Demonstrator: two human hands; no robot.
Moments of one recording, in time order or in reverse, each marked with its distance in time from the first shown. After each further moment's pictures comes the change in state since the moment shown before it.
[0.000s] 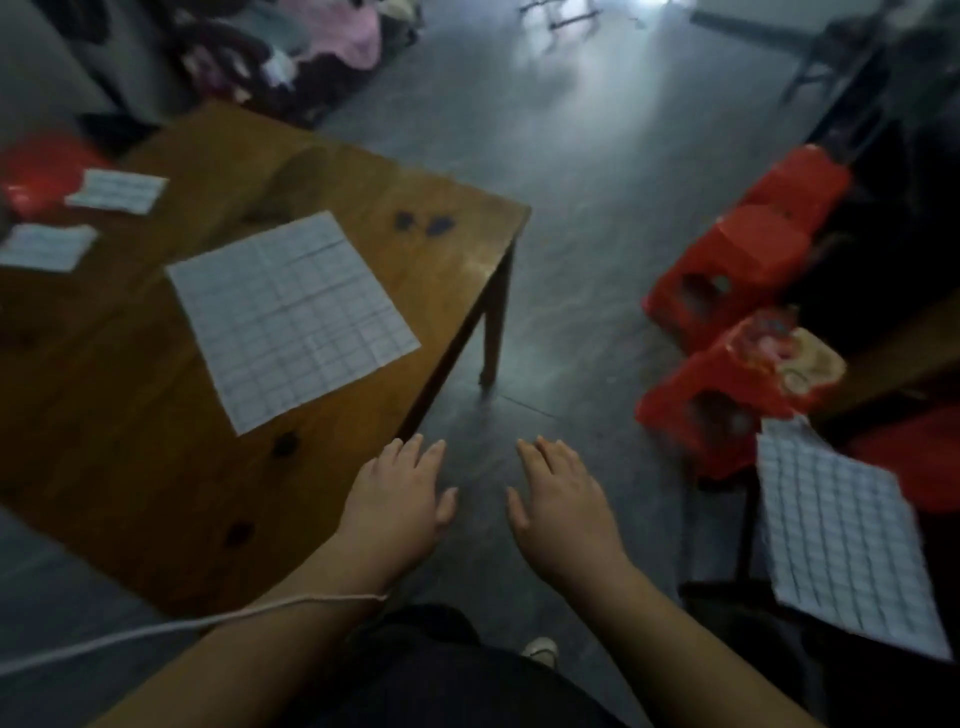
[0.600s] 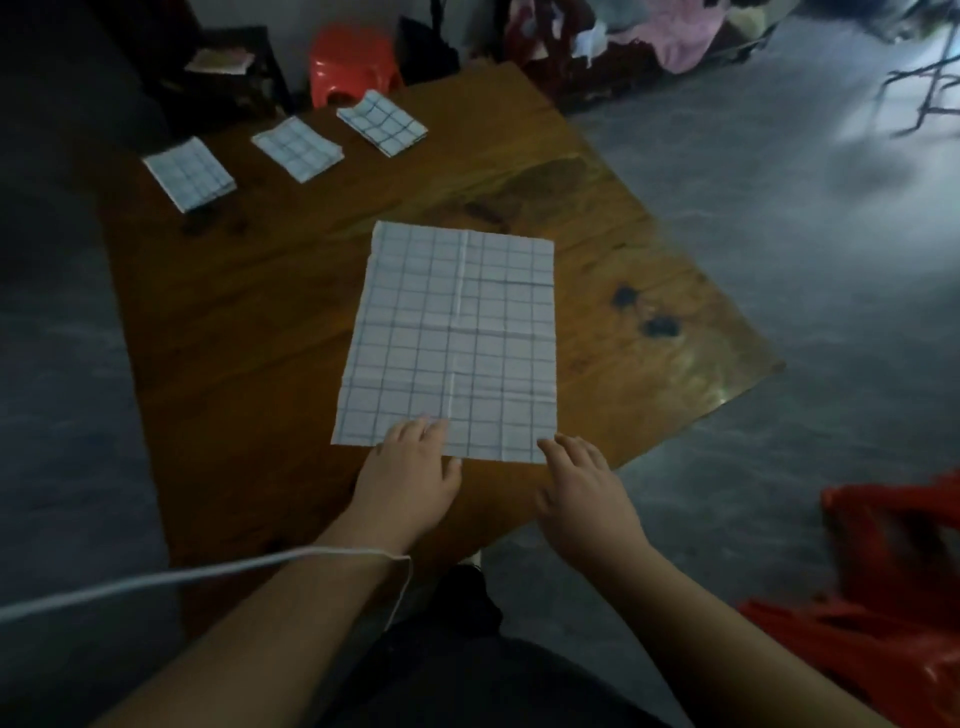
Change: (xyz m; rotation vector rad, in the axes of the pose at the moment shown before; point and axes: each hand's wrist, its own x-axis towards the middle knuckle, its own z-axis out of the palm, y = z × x) left_hand 0.149 -0.142 -0.028 -0.390 0.185 -0.603; right_hand 0.298 -0.101 0.008 -0.272 -0.309 -0.534
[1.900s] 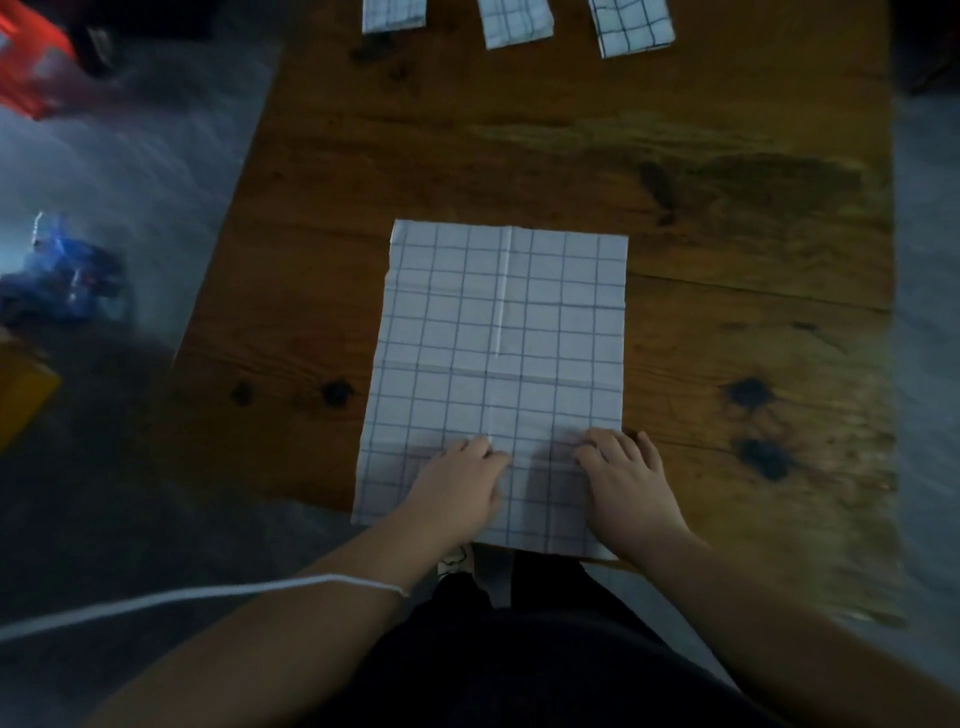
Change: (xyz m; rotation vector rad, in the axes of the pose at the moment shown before) left_hand 0.081 0.114 0.104 -0.195 -0.010 -0.316; right_hand 0.203 0.149 -0.026 -0.367 -0.286 -0.760
